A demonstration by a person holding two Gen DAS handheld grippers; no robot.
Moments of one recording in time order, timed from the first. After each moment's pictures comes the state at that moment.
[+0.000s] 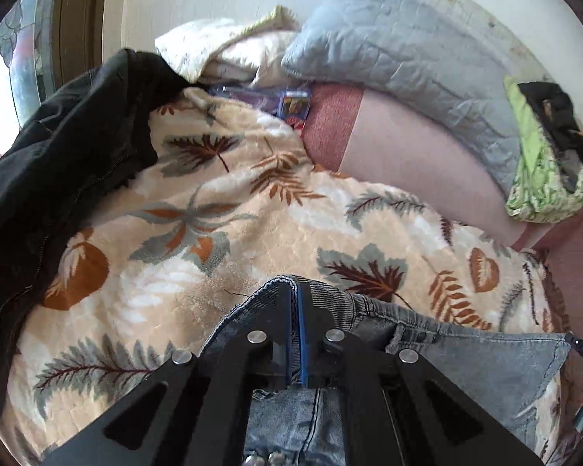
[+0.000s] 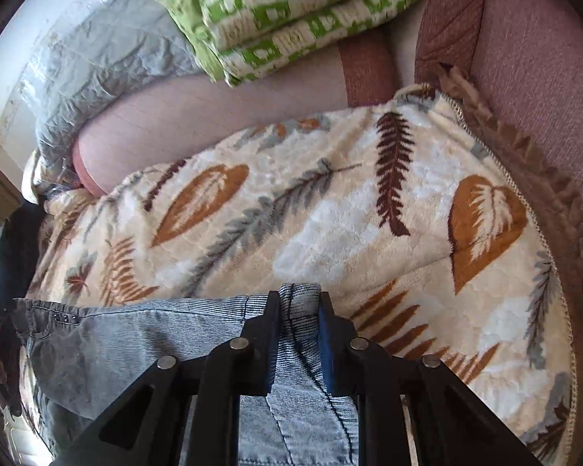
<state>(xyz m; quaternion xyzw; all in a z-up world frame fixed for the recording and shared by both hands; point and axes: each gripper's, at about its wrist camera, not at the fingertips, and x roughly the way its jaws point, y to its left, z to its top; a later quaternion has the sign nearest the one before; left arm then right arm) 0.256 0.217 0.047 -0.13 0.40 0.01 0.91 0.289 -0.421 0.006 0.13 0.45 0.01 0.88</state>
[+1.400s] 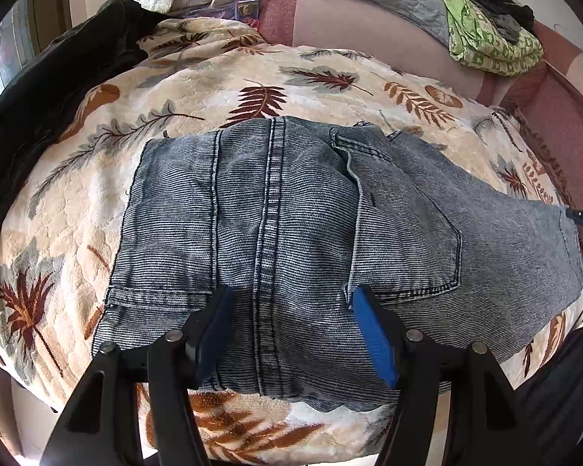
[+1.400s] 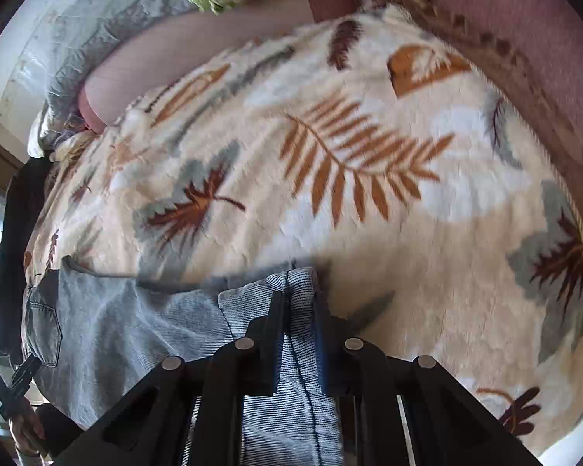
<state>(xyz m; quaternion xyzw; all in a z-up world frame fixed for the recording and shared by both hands) 0.062 0.164 -0.065 -0.03 0.49 -0.05 0.87 0.162 -0.427 -0.053 0.14 0.50 0.00 0.86</state>
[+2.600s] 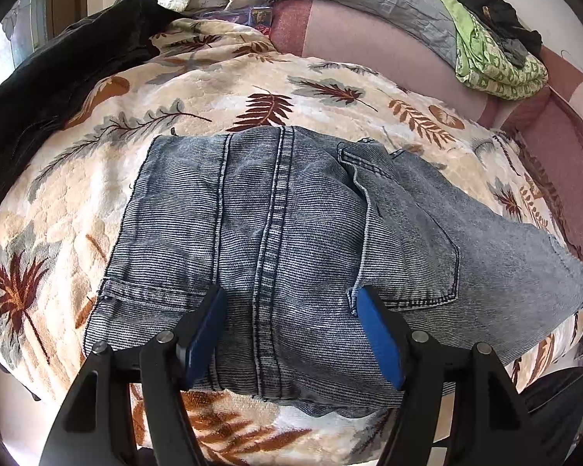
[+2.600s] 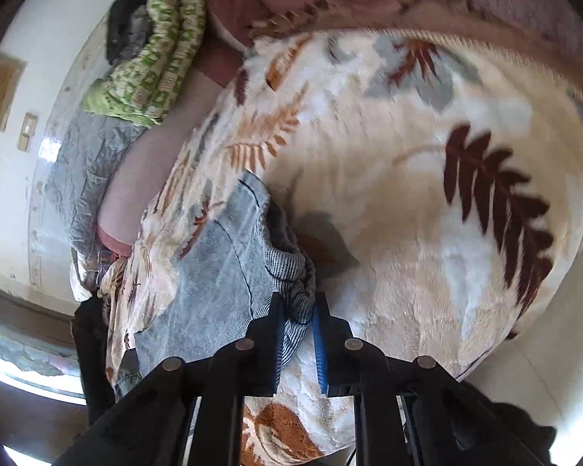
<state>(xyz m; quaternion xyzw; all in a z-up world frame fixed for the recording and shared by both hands) 0.063 0.167 -0.064 -0.07 0.48 -0.04 0.88 -0.010 -0.443 -0.052 0.37 0.37 -0.08 0.85</state>
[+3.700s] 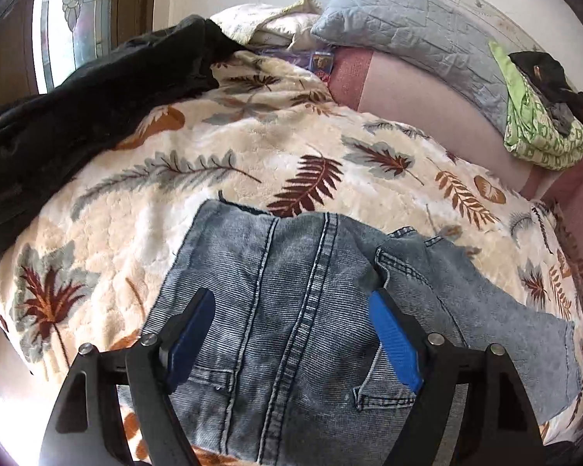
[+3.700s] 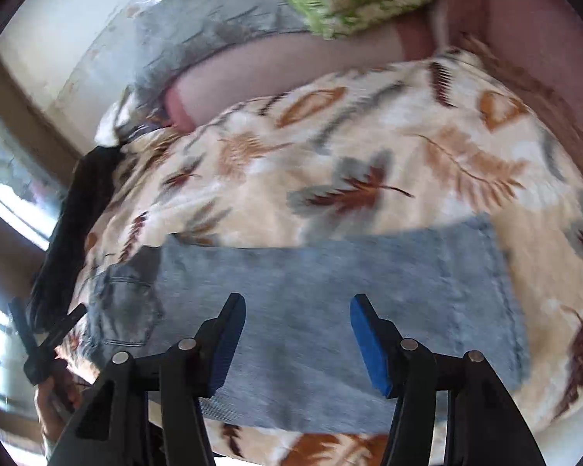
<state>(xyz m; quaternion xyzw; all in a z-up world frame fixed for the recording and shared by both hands) 0.092 0.181 -0.045 -0.13 0.42 0.07 0.89 0.137 -0.250 0.005 0.13 0.48 0.14 0.86</state>
